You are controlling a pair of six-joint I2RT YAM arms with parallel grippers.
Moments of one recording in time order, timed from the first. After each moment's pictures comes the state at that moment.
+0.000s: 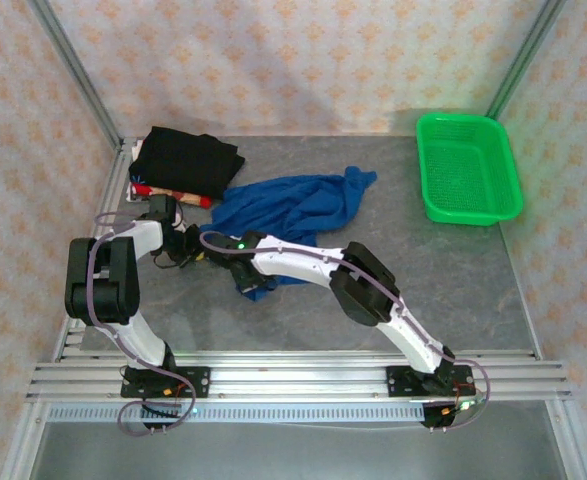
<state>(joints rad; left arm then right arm) 0.12 1.71 0.90 -0.44 0.37 -0.65 1.08 2.28 1.90 -1.04 0.28 0.65</state>
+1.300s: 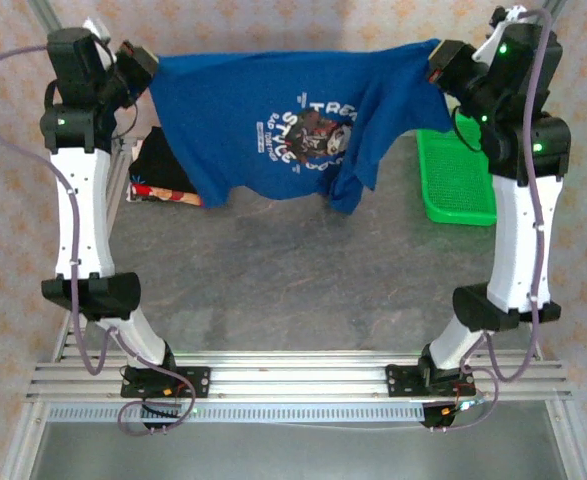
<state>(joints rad) 0.13 1.79 2.39 -0.78 0.28 -0.77 0.13 1.70 2.57 -0.99 -0.09 0.57</state>
